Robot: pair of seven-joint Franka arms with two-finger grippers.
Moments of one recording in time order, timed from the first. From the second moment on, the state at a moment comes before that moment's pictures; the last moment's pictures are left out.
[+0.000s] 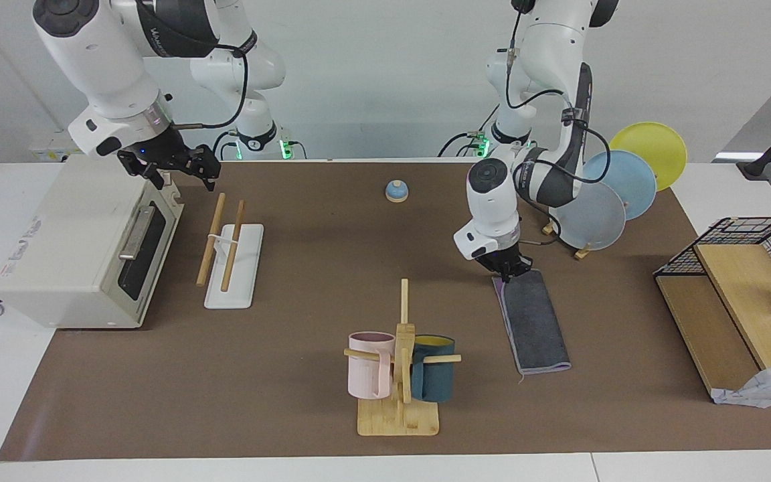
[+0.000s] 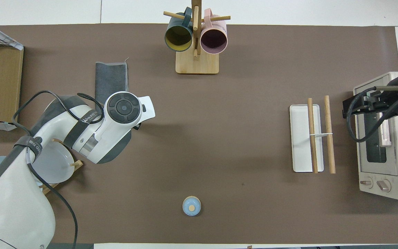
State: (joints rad) left arm -0.36 0.28 -0.09 -2.02 0.45 2.21 -0.18; right arm 0.00 0.02 0.04 -1.60 -0.01 1.49 0.10
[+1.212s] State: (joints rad) left arm -0.10 0.23 -0.07 -1.98 -0.04 2.28 0.05; right arm 0.00 0.02 0.04 -1.60 -0.01 1.49 0.10
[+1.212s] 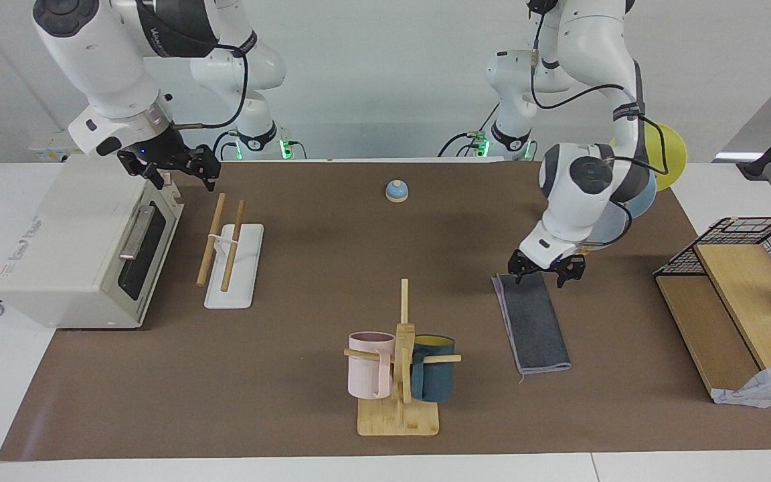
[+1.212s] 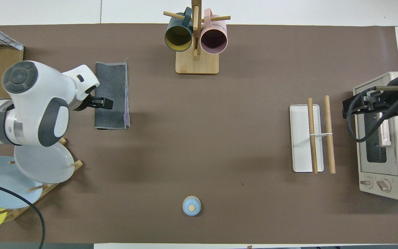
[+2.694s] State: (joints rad) left arm -0.01 0.32 -0.08 -2.01 -0.42 2.34 0.30; right arm 0.00 0.02 0.04 -1.60 -0.01 1.49 0.10
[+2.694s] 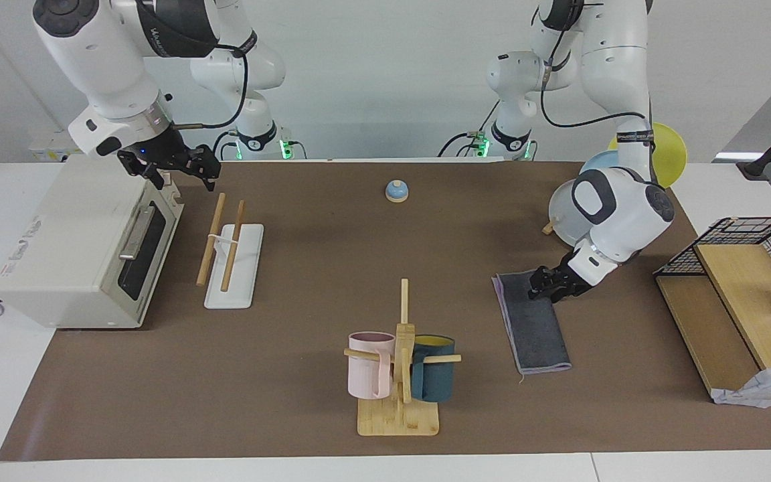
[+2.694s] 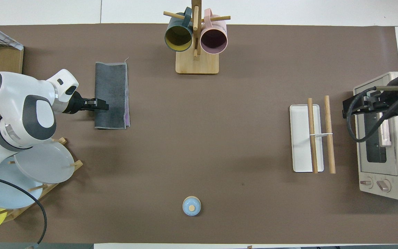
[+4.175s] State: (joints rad) left arm -0.02 0.25 -0.09 -1.82 -0.38 2.10 -0.25; right arm 0.00 0.02 0.04 -1.60 -0.01 1.49 0.10
